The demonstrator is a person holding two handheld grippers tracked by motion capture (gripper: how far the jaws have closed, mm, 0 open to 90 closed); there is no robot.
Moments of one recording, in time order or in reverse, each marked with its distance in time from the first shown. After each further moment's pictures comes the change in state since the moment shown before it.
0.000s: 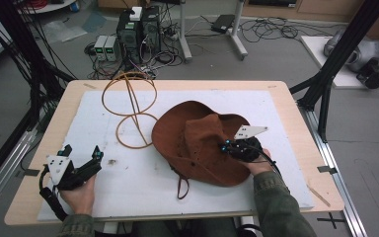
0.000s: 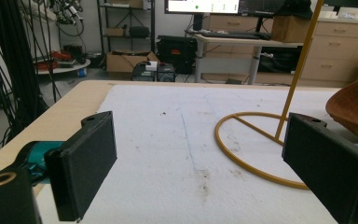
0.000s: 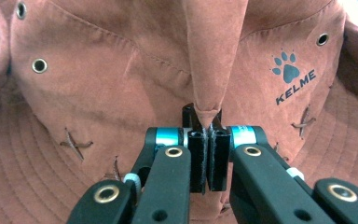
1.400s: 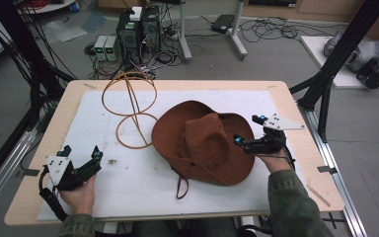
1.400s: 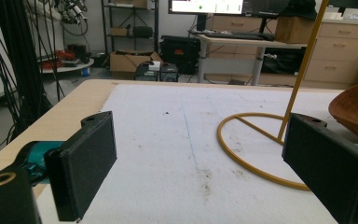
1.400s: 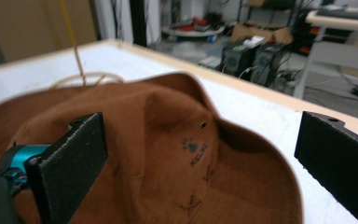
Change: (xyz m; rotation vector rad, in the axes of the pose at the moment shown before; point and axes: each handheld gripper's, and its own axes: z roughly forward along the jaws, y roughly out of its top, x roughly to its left) left arm 0.000 0.000 -0.001 -0.001 0.016 -0.007; right arm -0.013 0.018 -0.058 -0.279 -0.190 0.089
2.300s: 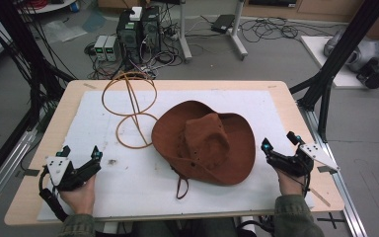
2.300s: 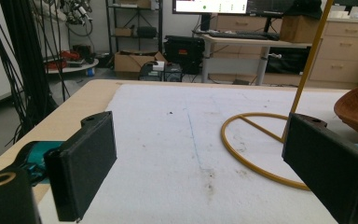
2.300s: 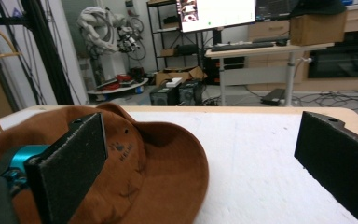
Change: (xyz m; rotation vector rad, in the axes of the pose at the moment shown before) left arm -0.001 0.000 -0.001 0.000 0.019 0.005; right arm 0.000 -0.052 -0.069 -0.280 -0.370 0.233
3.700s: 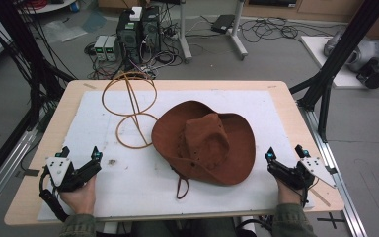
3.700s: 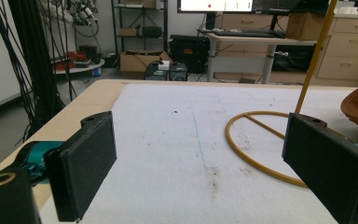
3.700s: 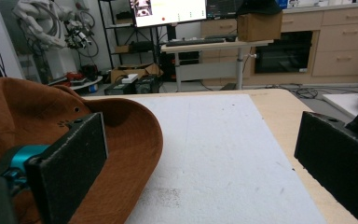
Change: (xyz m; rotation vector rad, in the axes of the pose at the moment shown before) left arm -0.002 0.000 -0.002 0.003 0.025 0.015; right arm 0.000 -0.034 -0.025 -0.008 -0.215 -0.023
